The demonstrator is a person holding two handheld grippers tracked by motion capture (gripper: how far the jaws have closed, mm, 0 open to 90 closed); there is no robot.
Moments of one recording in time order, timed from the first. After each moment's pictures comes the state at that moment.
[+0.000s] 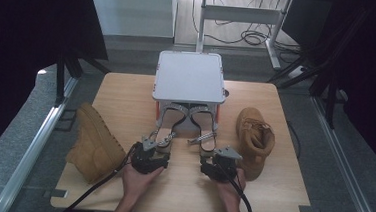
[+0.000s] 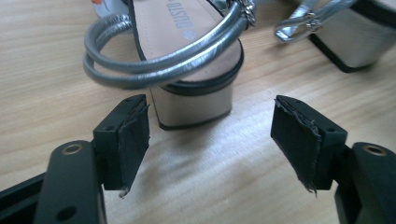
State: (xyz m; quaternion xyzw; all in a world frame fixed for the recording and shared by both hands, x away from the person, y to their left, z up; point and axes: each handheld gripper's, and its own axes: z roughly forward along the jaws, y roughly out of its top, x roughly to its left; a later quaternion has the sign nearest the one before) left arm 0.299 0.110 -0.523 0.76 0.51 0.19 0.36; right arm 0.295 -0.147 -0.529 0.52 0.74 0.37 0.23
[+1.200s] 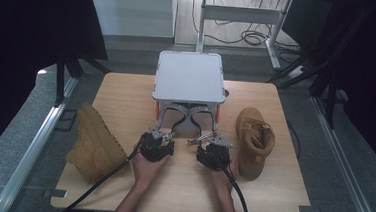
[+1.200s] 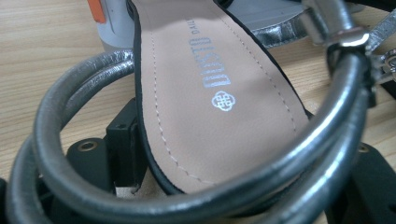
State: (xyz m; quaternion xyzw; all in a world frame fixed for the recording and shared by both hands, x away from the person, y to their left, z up) left arm 0.343 0.094 -0.541 0.74 0.54 0.21 0.35; right arm 0.335 -0.128 -0.540 0.53 0.73 0.36 0.24
